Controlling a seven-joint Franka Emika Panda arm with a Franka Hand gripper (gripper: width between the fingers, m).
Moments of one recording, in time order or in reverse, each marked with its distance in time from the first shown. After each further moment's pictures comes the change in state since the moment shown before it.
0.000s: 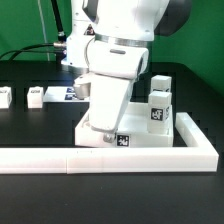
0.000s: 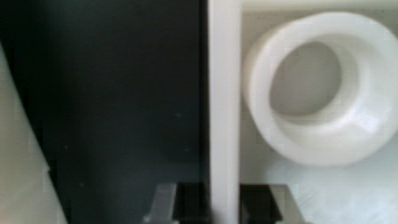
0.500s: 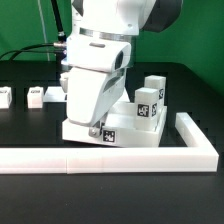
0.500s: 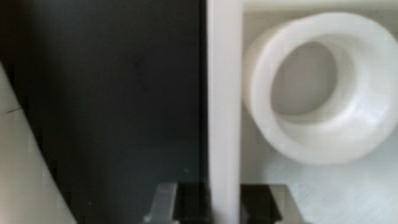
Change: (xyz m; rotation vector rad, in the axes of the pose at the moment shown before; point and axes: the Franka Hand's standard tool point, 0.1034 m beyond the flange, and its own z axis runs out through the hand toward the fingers) arm -0.018 -0.002 -0.003 -0.001 -0.002 0.068
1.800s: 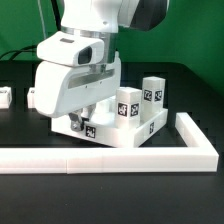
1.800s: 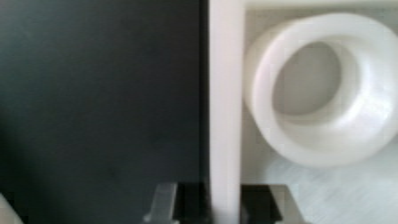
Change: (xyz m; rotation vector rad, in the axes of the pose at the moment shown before) arm -0.038 -0.010 0.000 0.007 -0.004 0.181
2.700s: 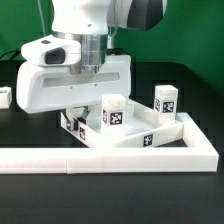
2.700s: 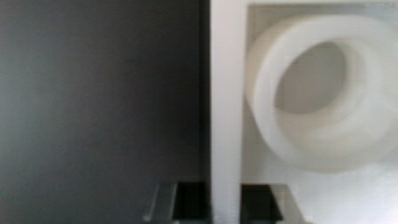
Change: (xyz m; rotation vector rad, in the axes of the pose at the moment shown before) arm -0.008 -0.010 0.005 0.047 0.033 0.519
